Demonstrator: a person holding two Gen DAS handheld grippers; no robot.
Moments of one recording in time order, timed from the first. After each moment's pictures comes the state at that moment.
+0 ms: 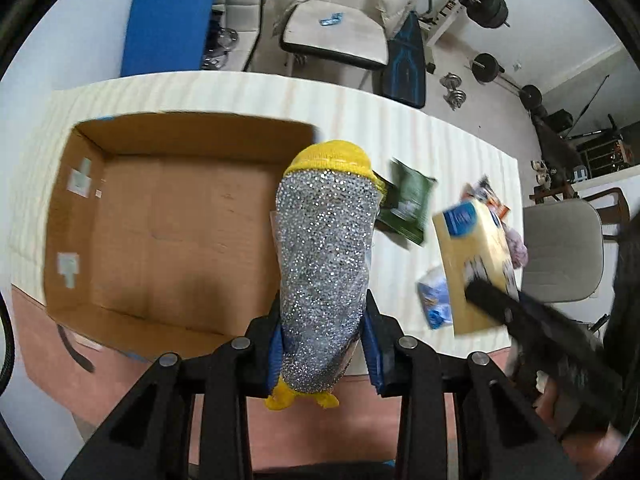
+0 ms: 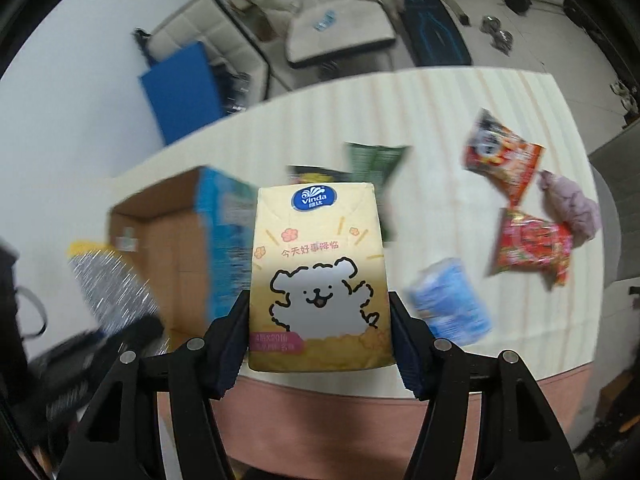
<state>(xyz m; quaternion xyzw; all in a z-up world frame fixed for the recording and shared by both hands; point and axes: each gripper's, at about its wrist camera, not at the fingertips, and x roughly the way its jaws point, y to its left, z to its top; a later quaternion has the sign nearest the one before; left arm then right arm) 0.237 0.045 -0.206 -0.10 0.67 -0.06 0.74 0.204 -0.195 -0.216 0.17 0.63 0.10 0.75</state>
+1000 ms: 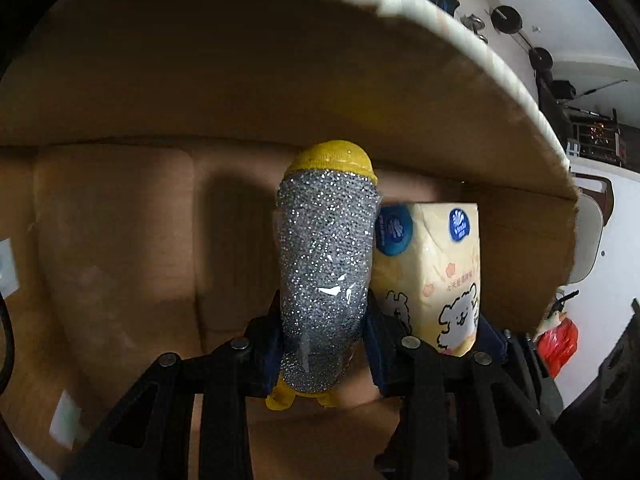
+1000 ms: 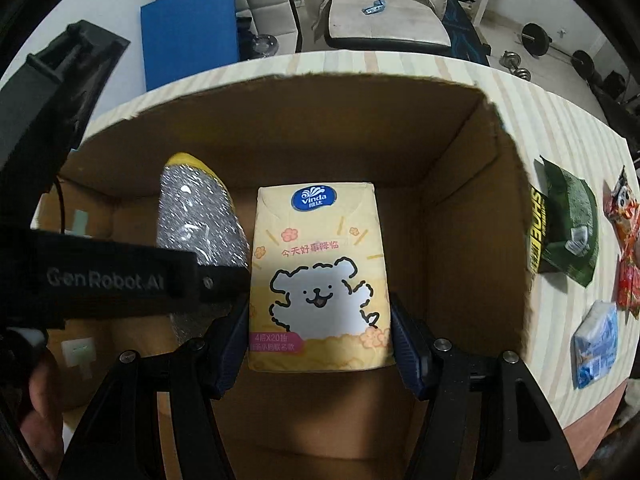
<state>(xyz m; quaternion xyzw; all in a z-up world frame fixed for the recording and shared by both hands) 0.341 0.180 -0.392 -0.15 0.78 -0.13 0.58 0.262 0.057 -0.353 0.04 0.65 0.04 0.76</state>
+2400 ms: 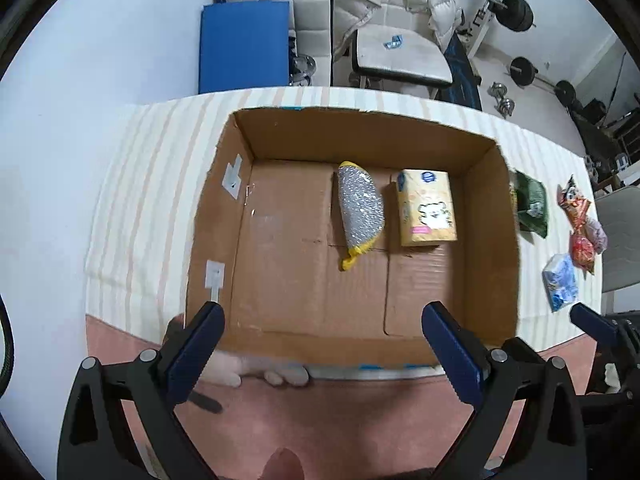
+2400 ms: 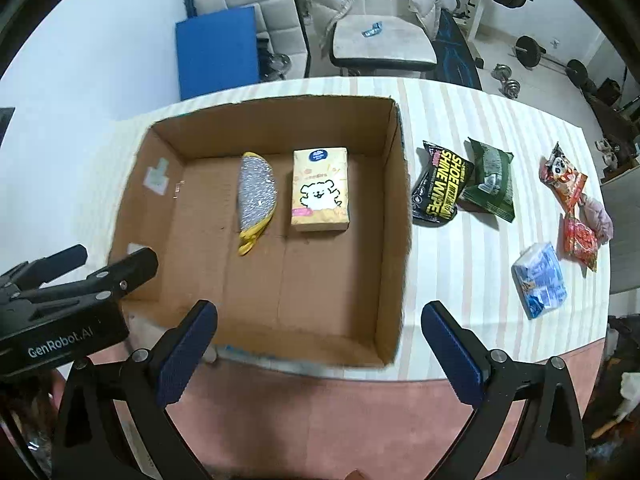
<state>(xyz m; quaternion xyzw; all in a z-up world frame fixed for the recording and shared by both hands) 0.161 0.204 -0.194 0.00 0.62 0.00 0.78 0.144 0.024 -0.203 0.05 0.62 0.06 0.78</state>
